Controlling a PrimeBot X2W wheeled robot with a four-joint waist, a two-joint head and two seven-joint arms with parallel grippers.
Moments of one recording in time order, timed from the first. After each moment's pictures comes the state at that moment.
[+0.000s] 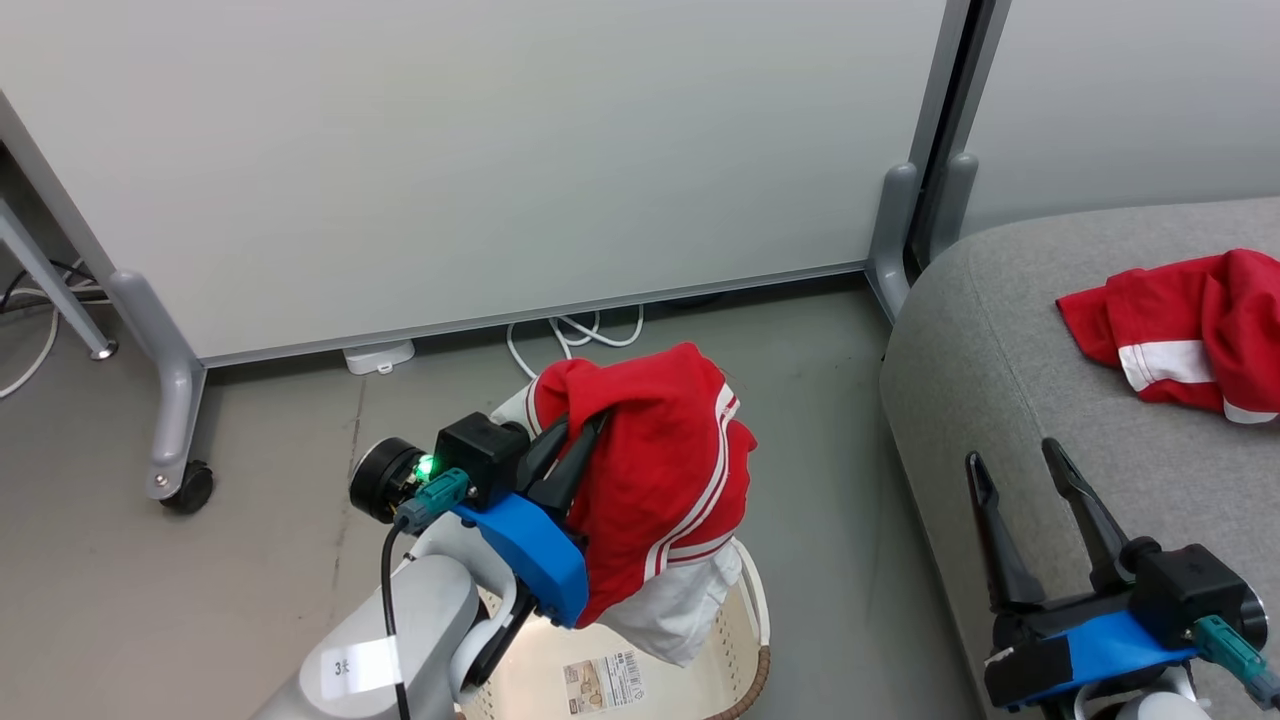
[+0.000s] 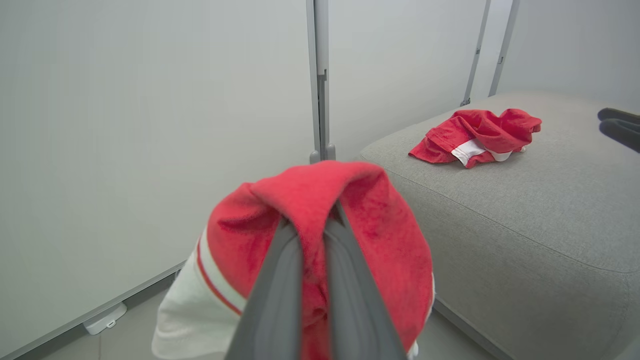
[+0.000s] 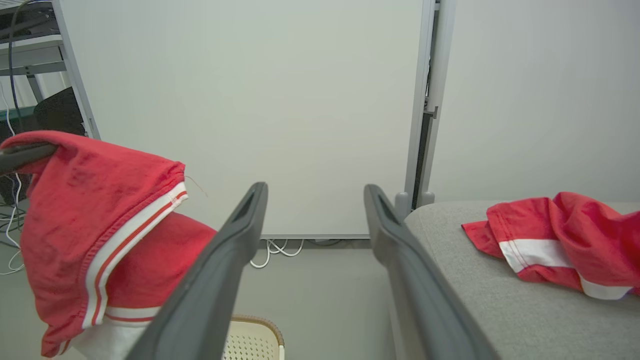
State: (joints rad) left arm -0.56 0.23 -0.85 0.59 -0.63 -0.09 -0.26; right arm -0.06 -0.12 0.03 0.16 0.15 0.13 -0.26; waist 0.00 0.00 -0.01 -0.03
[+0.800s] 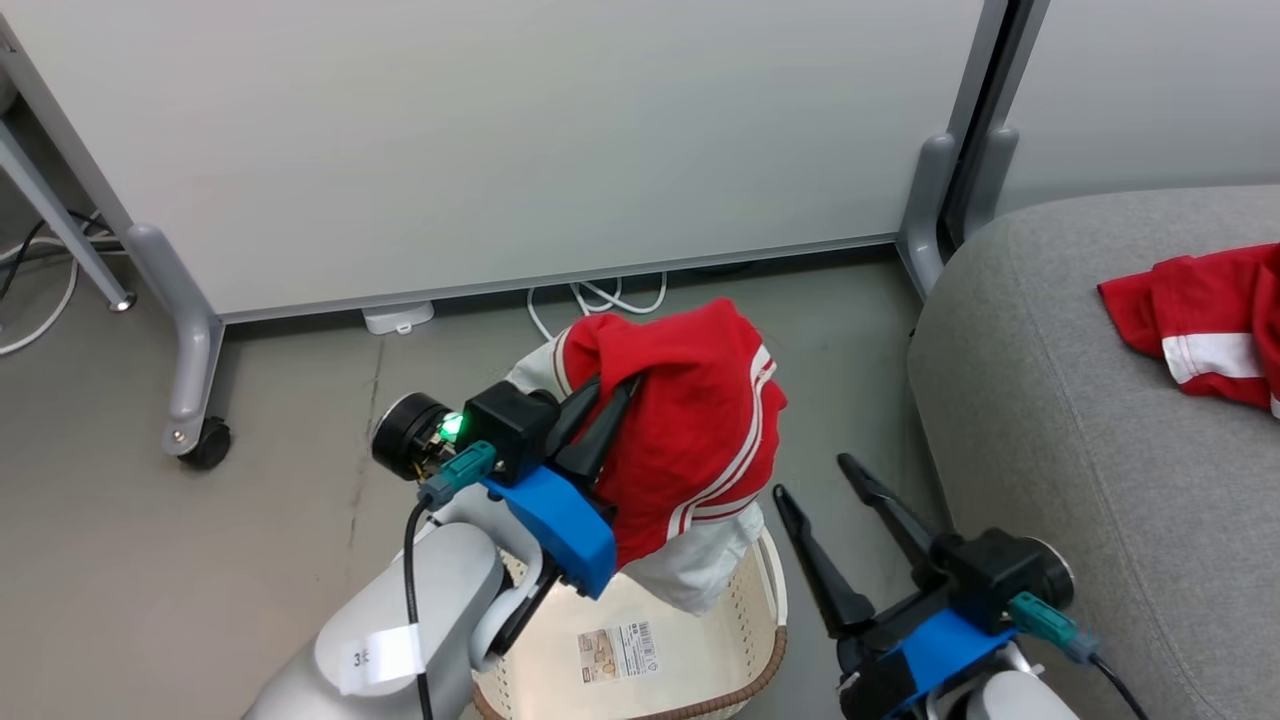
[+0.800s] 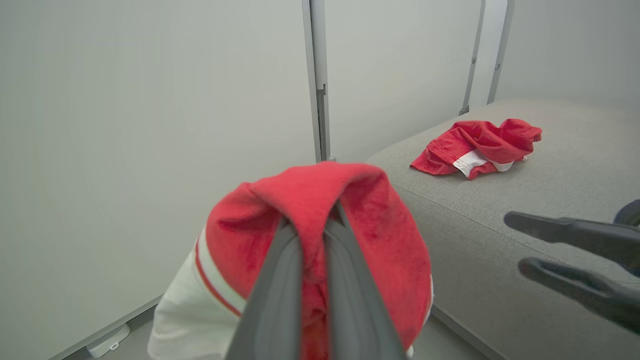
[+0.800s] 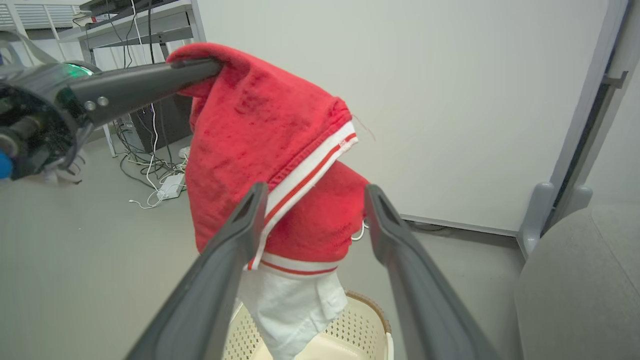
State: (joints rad) left arm -0.61 0.23 -0.87 0.51 -0.61 -0.06 -0.25; right arm -0.18 -0.13 0.36 0.27 0.23 0.13 -0.26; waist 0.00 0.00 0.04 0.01
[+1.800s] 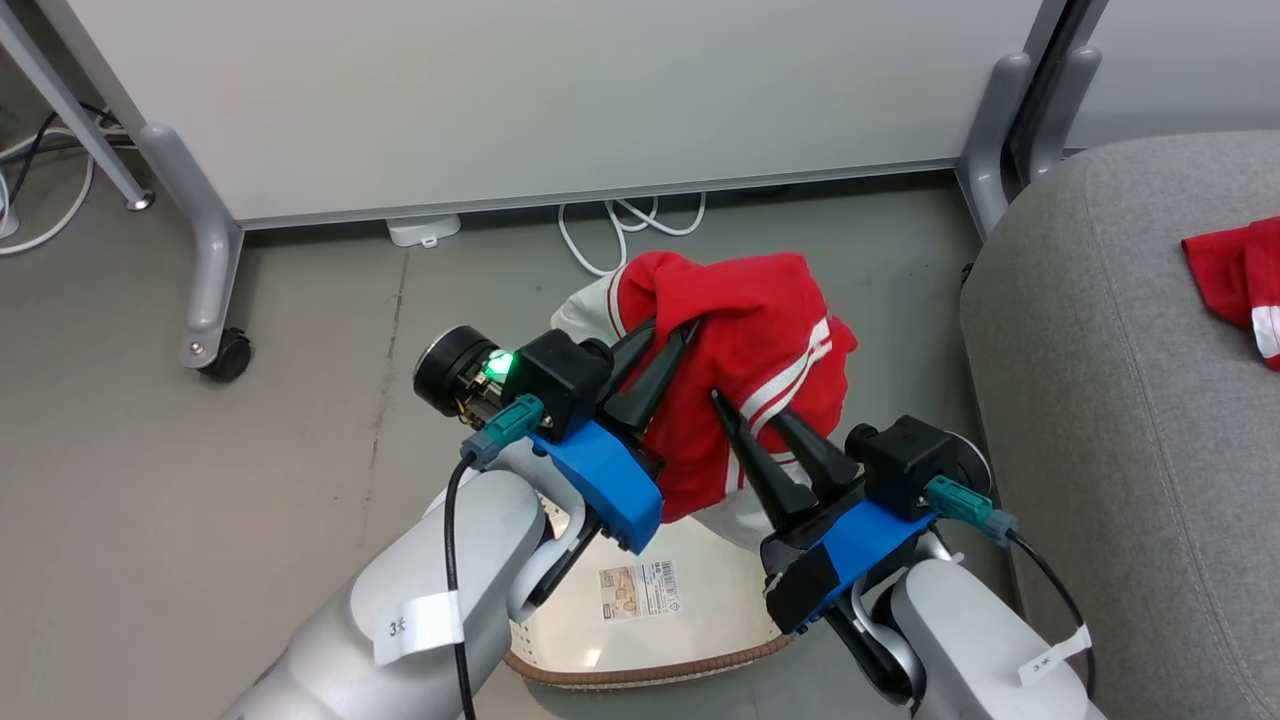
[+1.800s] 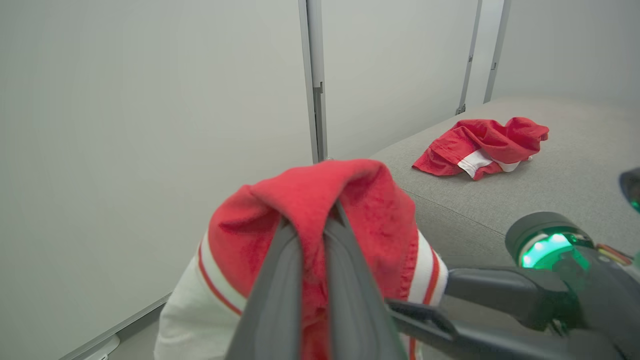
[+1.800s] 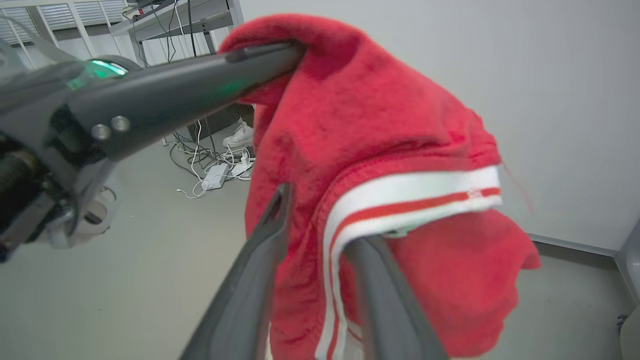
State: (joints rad) left arm -0.70 0.17 -0.89 0.51 -0.57 -0.08 -0.26; right arm -0.45 -0.08 0.50 0.47 0.33 0.13 -0.26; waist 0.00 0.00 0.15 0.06
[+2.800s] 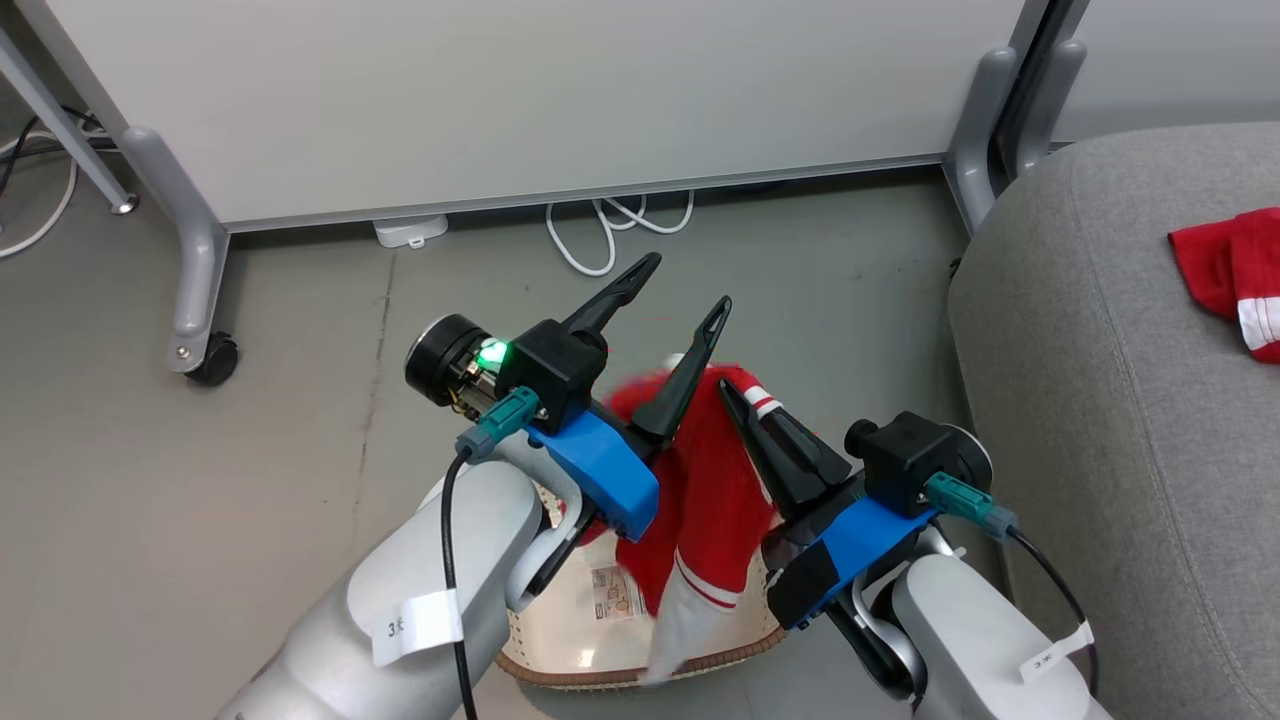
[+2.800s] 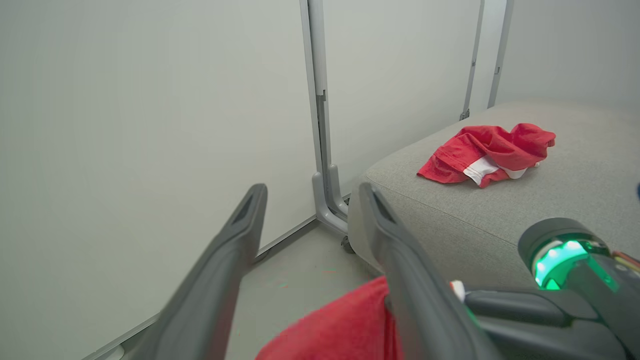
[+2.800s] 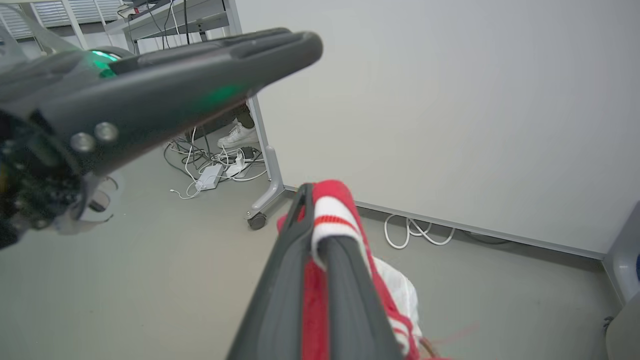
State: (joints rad) left arm -0.70 0.16 -0.86 0.51 -0.54 -0.07 -0.26; right arm -0.46 -0.08 0.50 0.46 0.31 0.13 -0.26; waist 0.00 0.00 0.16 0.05
